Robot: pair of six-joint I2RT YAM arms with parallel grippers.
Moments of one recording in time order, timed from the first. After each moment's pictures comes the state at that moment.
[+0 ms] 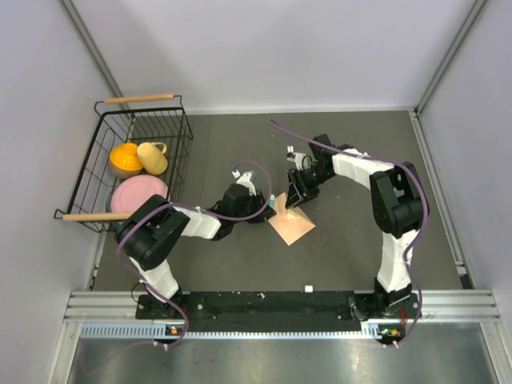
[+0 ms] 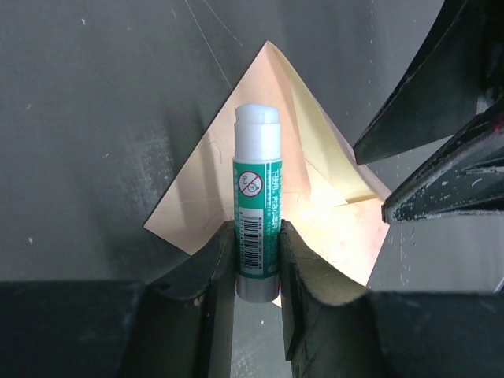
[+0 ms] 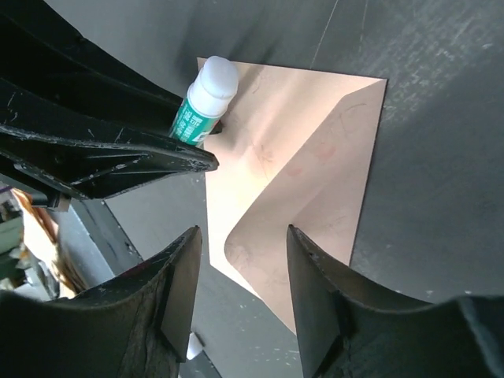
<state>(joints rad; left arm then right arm) -0.67 1.73 0.64 0.55 0.14 -0.73 0.40 1.98 1.38 -0.69 -0.73 -0.04</state>
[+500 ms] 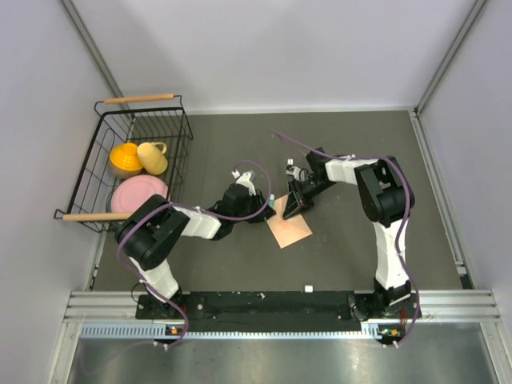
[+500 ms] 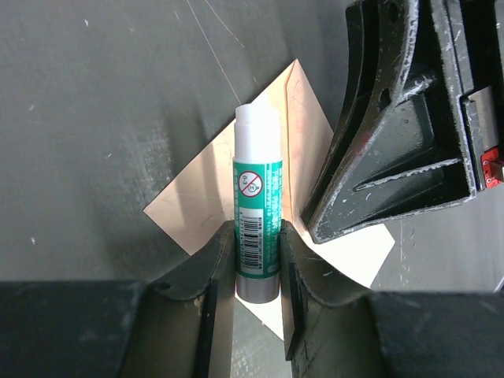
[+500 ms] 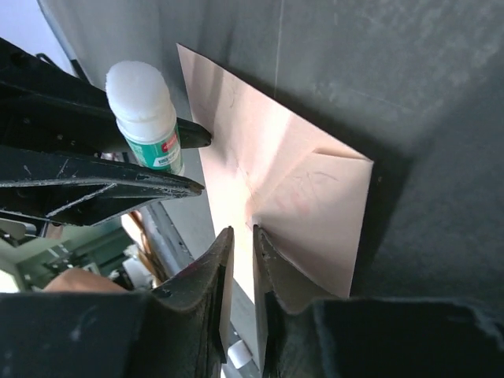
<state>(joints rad) -0.67 1.73 0.64 0.55 0.14 -0.73 0.40 2.14 1.35 -0.61 -0.92 0.11</state>
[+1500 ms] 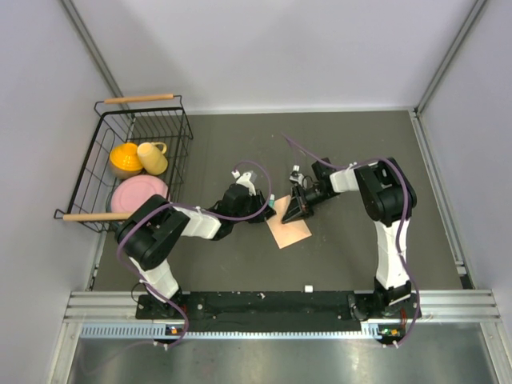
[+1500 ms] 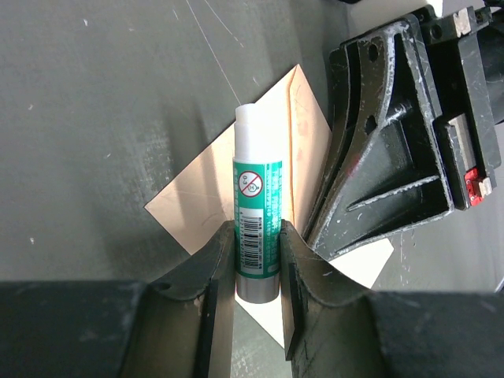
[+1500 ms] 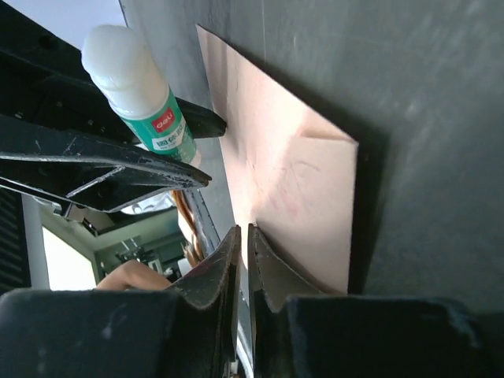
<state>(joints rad) -0.67 1.73 0.64 0.55 0.14 -0.73 0.36 2.14 1.15 -0.30 -1.13 0.32</state>
